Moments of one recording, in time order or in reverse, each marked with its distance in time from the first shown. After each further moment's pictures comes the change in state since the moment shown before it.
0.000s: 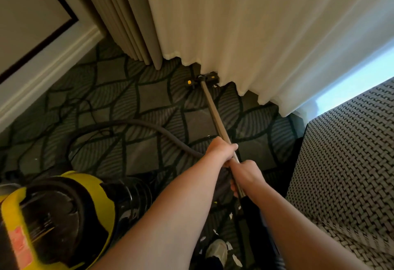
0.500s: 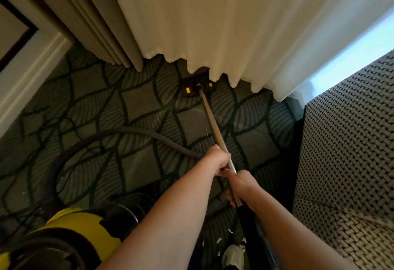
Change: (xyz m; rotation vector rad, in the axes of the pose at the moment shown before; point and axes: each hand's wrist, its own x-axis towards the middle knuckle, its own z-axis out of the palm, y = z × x) left_hand 0.068 -0.022 -0.017 0.024 -0.225 -0.155; right_hand 0.036 -0.008 0.047 0.030 -0.080 0.173
